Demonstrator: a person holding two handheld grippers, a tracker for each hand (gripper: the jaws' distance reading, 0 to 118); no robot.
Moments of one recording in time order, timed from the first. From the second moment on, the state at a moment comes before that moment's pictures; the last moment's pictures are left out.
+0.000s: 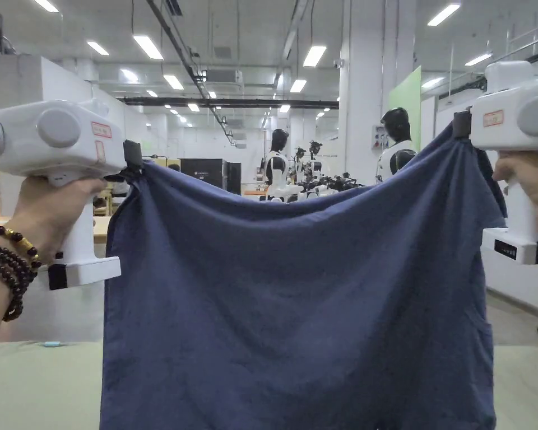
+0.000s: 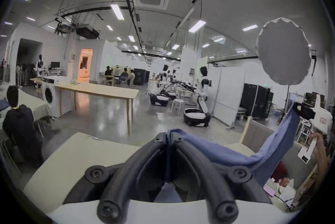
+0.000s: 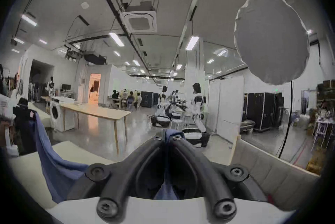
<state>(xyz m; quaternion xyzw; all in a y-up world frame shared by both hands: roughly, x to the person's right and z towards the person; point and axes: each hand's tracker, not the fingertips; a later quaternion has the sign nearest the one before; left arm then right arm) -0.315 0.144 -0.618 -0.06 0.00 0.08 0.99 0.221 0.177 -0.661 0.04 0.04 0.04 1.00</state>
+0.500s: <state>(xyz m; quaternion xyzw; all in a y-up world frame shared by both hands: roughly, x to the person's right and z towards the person) -0.320 0.139 -0.650 -0.05 0.03 0.11 0.99 0.239 0.163 -0.699 0.01 0.01 -0.03 1.00</state>
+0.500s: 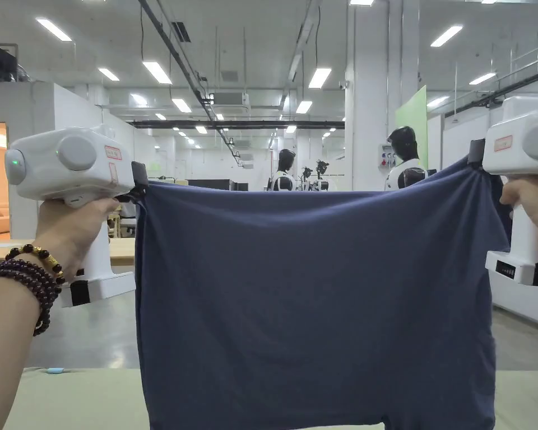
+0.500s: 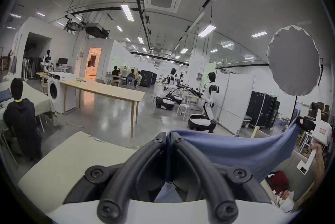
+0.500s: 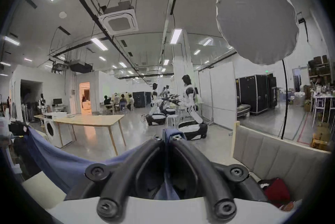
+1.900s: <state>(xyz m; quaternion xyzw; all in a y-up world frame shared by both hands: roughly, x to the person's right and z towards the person) -0.352 -0.199 -0.377 -0.25 -0.11 0.19 0.94 0.290 -0.154 -0.403 -0.19 0.15 0.03 0.97</state>
